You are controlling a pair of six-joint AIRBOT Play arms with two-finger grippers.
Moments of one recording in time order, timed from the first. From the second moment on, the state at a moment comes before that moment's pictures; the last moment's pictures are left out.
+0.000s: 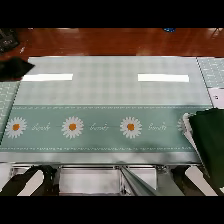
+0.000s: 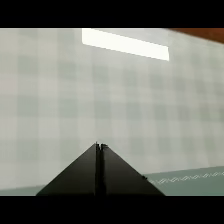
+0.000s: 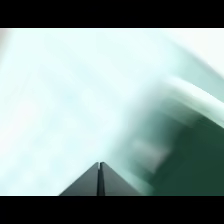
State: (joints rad) left arm 0.24 -0.94 1.14 0.86 -1.02 -1.25; right arm -0.88 -0.99 1.37 -0.96 1.46 1.60
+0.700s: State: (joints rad) left arm -0.11 -1.26 1.29 1.20 -1.08 -1.46; right arm 0.29 -1.52 1.55 -1.54 1.32 1.71
